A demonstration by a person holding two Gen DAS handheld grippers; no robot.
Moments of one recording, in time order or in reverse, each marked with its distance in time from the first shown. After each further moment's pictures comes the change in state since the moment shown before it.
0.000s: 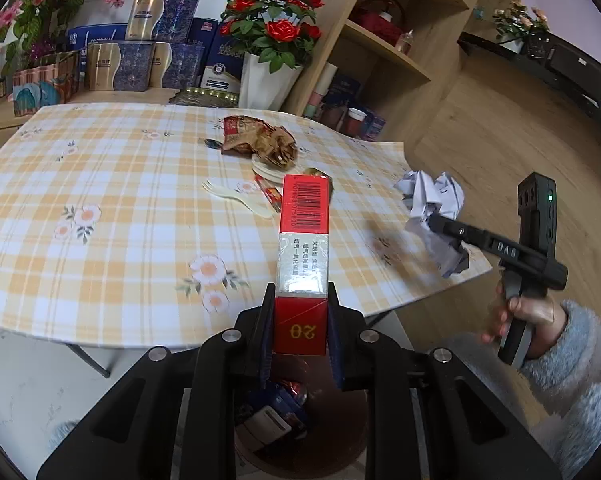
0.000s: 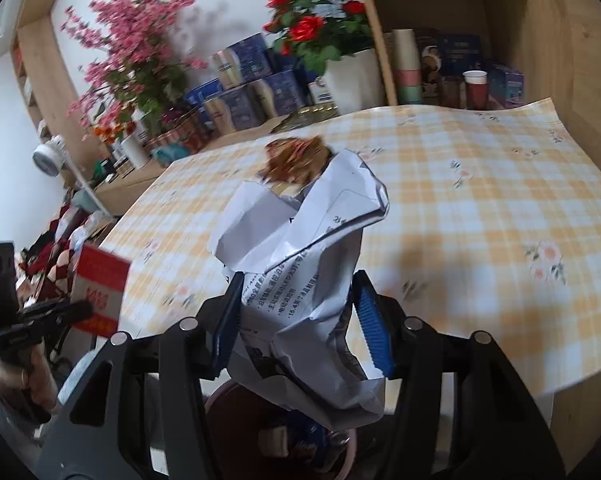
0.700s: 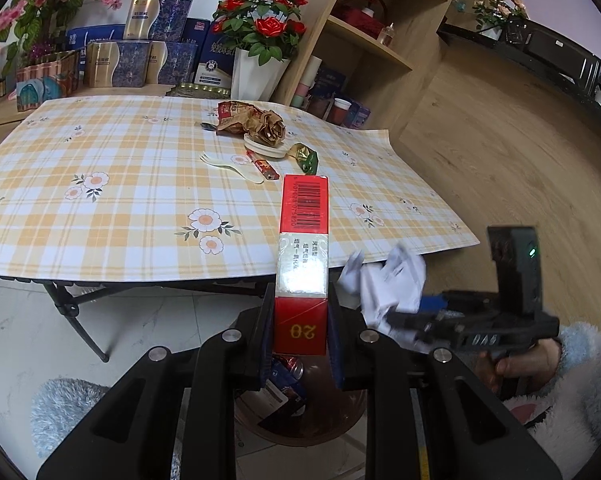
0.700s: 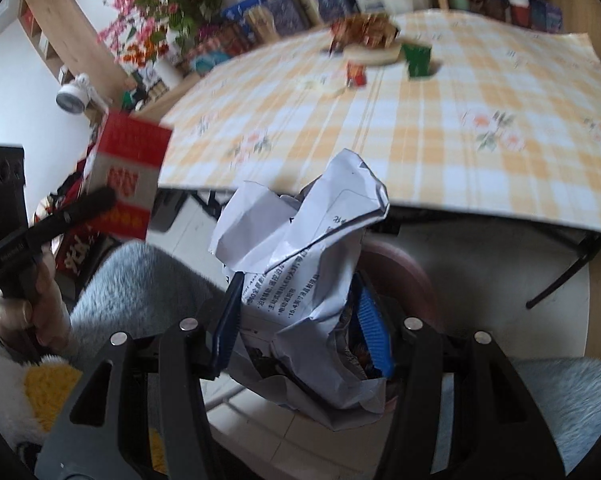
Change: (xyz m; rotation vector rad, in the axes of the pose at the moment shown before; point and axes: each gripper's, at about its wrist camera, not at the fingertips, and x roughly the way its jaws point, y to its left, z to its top) left arm -0.032 -0.009 -0.057 0.030 -0.005 -0.018; right arm 0.011 0.073 -0.119 -0.011 0.297 0.105
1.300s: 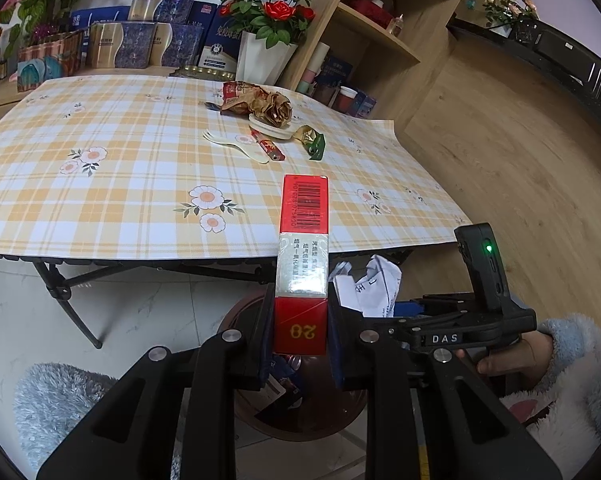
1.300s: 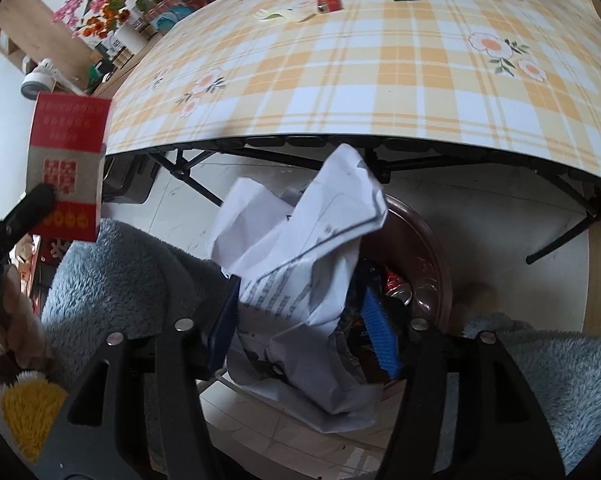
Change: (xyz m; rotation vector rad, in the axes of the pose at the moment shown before) left arm 0.016 0.008 -0.010 -0.030 0.040 -0.007; right arm 0.050 -0.018 0.004 0.094 0.166 -0.060
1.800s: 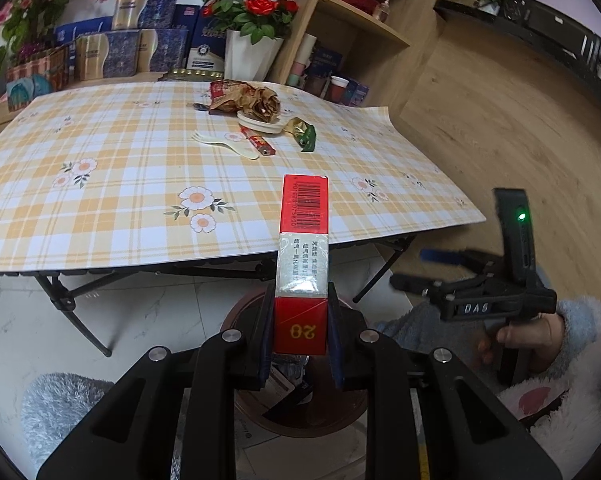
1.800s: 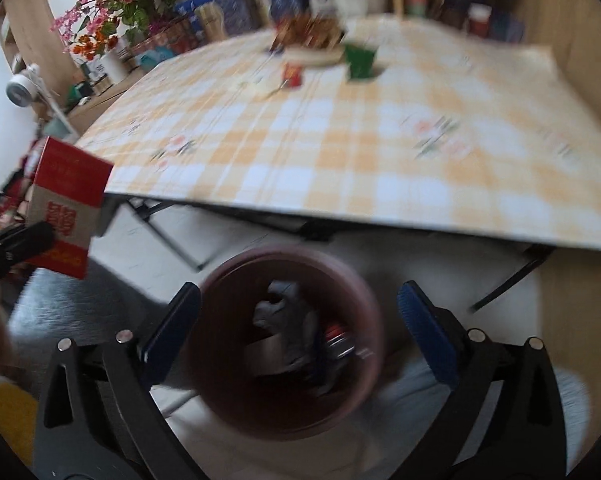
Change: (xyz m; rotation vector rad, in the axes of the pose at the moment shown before) left arm 0.007 -0.015 -0.001 0.080 0.024 0.019; right arm -0.049 -0.003 -0.001 -0.084 -0.250 -0.213
